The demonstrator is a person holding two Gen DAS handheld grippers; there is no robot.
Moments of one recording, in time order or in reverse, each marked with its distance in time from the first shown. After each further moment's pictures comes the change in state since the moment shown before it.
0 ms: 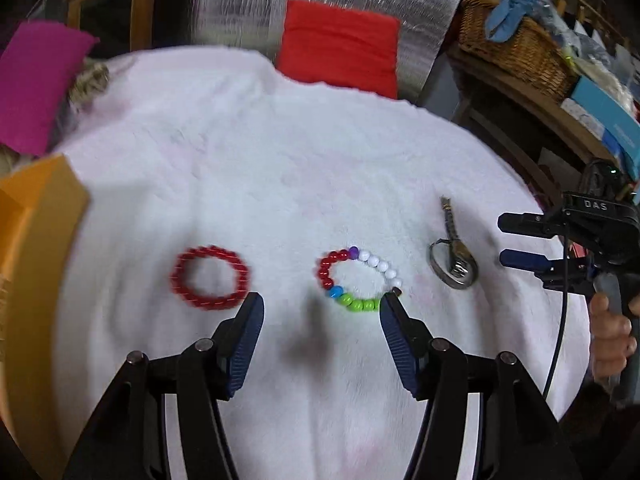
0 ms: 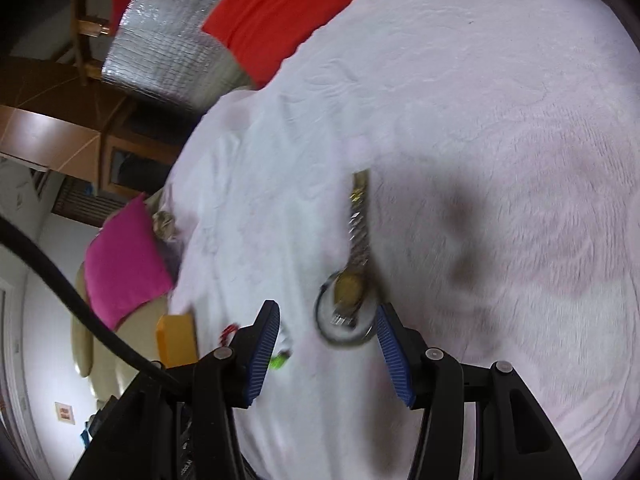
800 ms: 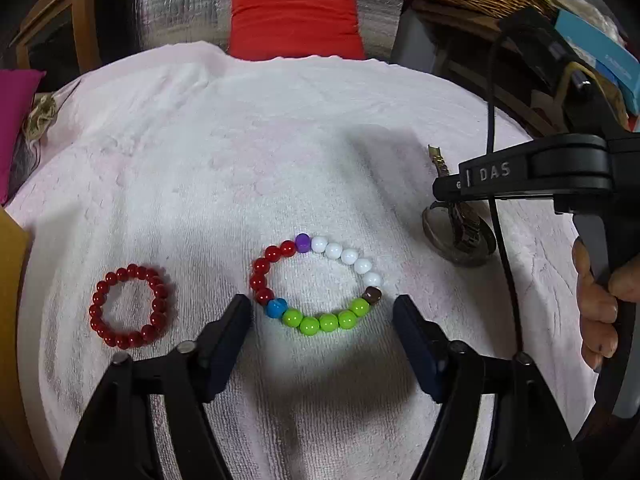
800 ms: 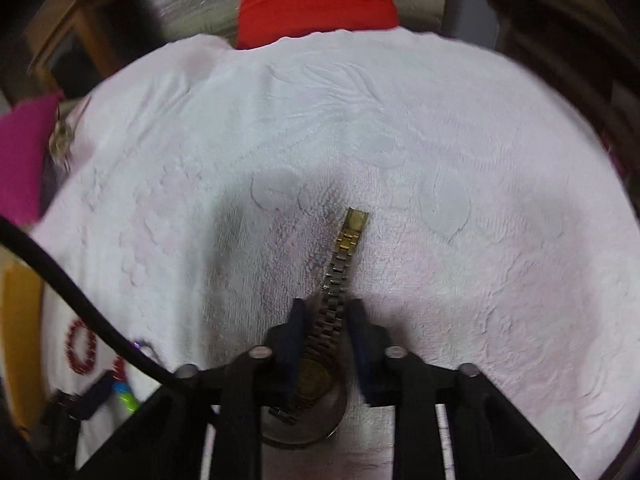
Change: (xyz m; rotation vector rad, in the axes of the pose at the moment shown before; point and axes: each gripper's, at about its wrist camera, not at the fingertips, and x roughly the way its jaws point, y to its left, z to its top) left arm 0.055 -0.040 -0.003 0.190 0.050 0.012; right arm 0.073 0.054 0.000 -0.416 -0.064 -0.531
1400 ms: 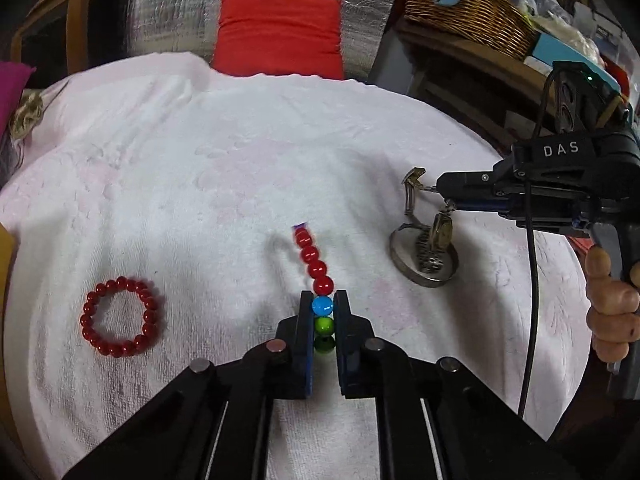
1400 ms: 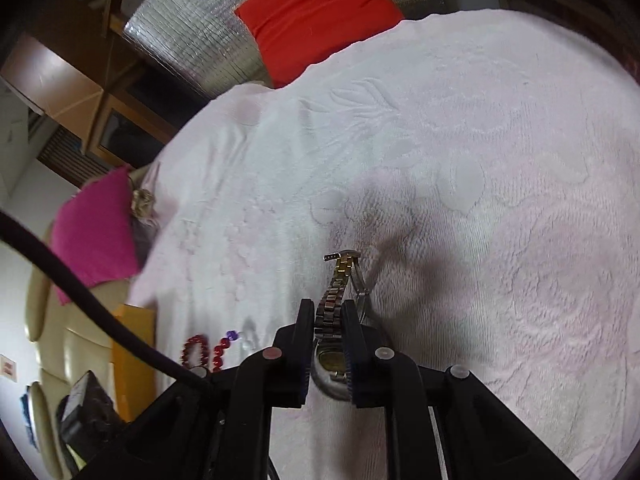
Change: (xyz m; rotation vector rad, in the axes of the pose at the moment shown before) left arm -0.015 0.002 0.004 -0.018 -0.056 -0.116; right arm -0.046 -0.062 -0.015 0.237 -0.030 0.432
